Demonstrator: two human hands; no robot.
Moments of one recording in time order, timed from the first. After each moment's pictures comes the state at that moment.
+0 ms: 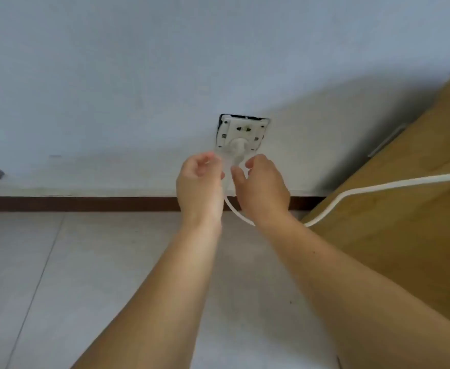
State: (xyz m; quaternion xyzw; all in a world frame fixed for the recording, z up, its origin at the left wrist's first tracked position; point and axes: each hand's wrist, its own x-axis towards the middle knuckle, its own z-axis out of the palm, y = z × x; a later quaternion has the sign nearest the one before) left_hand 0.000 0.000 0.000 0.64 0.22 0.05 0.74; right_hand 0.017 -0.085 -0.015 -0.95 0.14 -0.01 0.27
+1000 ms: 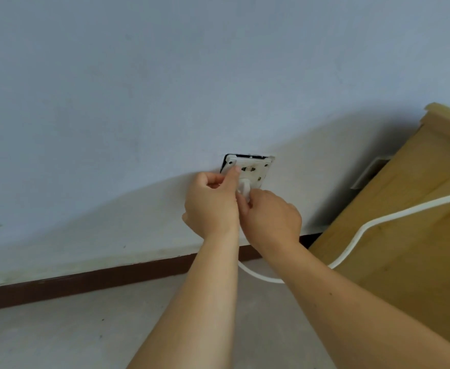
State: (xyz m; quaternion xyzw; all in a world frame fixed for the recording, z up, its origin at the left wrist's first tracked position) left_hand 0.069 -0.002 -0.031 0.68 0.15 0.09 0.72; right_hand 0.049 -0.076 -0.046 -0.98 0.12 -0.15 0.07
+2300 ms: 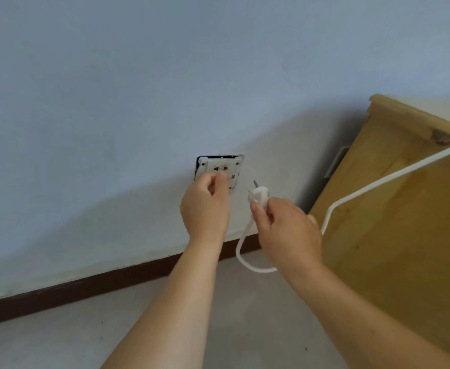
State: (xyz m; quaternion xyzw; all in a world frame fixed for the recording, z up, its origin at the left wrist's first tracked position) left_hand 0.045 -0.008 -0.027 0.74 -0.02 0.10 0.67; right_hand -0.020 -0.106 -0.029 -0.96 0.16 -0.21 0.12
